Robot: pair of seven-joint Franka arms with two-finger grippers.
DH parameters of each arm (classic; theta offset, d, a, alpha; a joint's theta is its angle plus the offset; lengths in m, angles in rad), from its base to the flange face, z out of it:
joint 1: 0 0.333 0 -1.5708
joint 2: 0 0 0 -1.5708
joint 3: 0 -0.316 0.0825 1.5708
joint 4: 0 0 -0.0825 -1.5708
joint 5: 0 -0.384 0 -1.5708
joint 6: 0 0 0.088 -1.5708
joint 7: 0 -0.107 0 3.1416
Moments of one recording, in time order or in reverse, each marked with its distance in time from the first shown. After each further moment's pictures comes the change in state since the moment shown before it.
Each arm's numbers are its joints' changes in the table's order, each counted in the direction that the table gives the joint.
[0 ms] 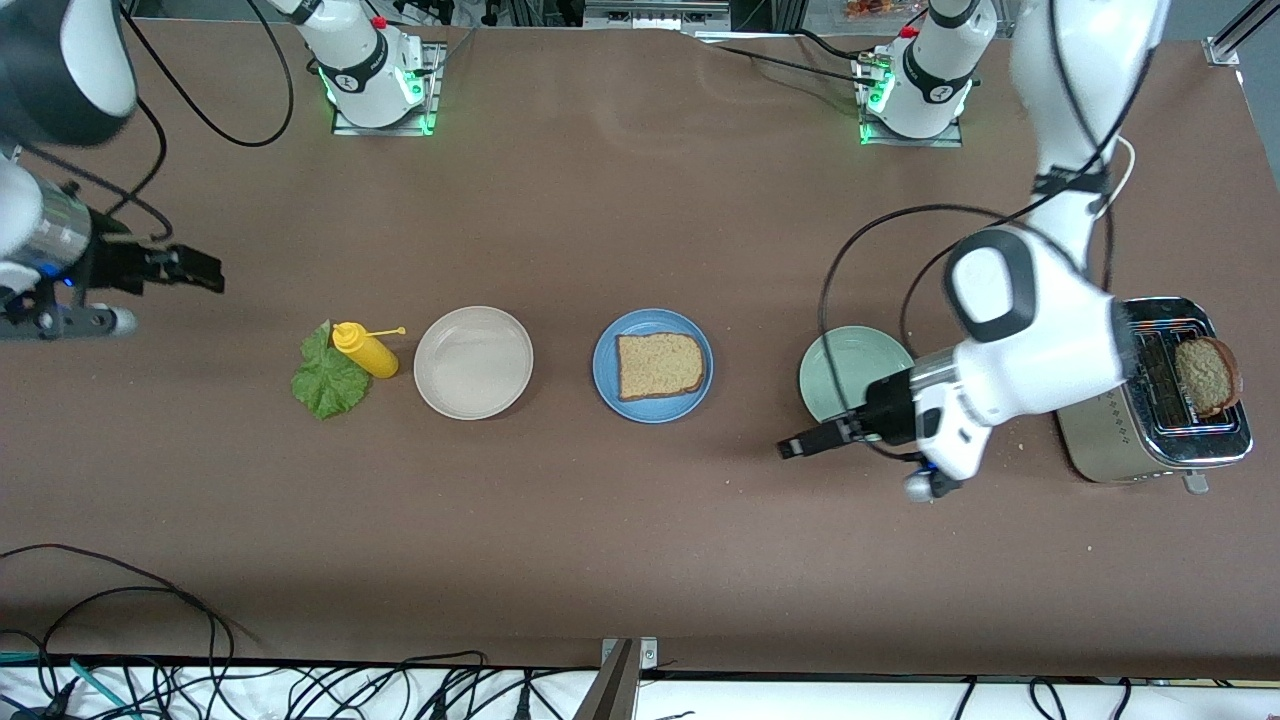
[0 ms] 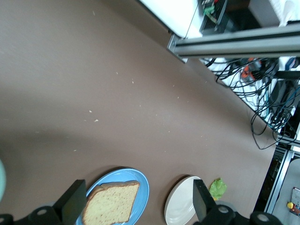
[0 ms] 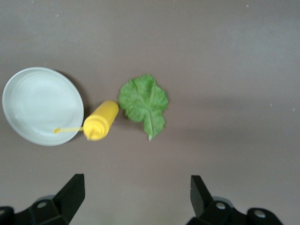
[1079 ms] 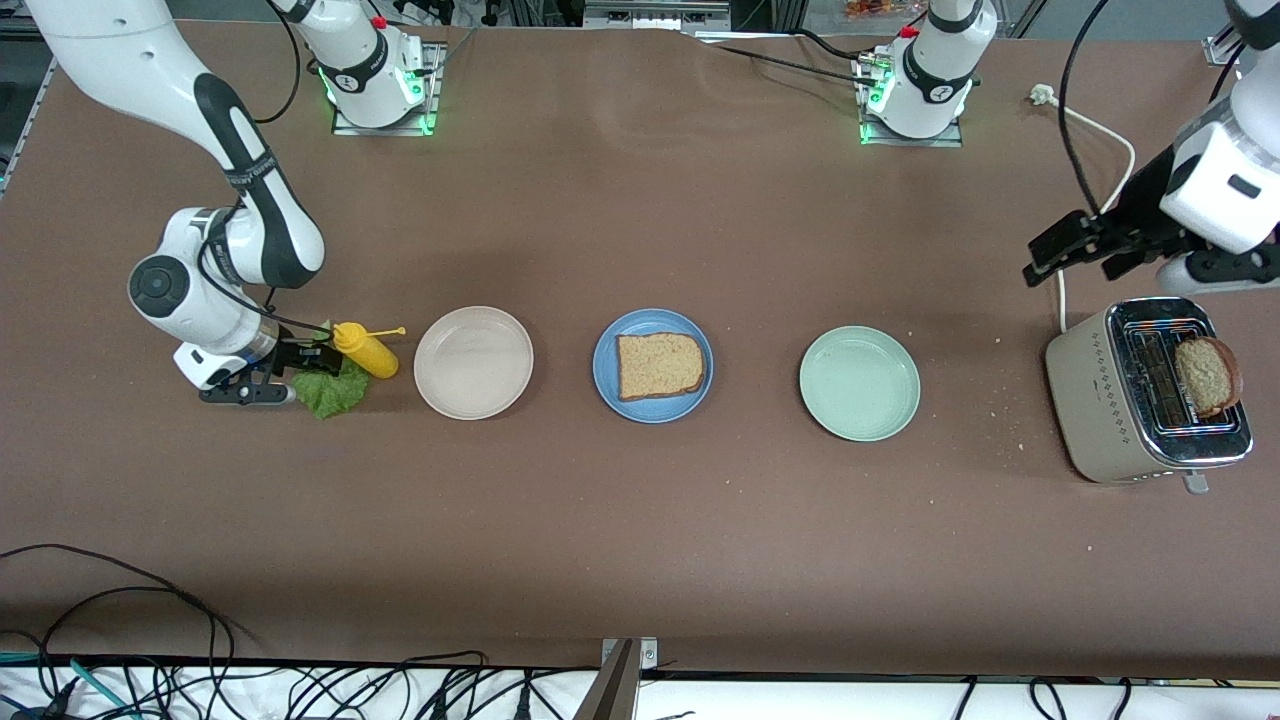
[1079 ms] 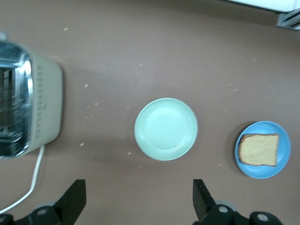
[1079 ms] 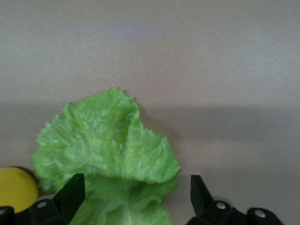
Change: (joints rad) left arm 0.166 -0.521 0.015 0.145 -0.733 -0.490 -0.001; right arm -0.004 0.296 0.047 0.515 0.001 0.953 0.001
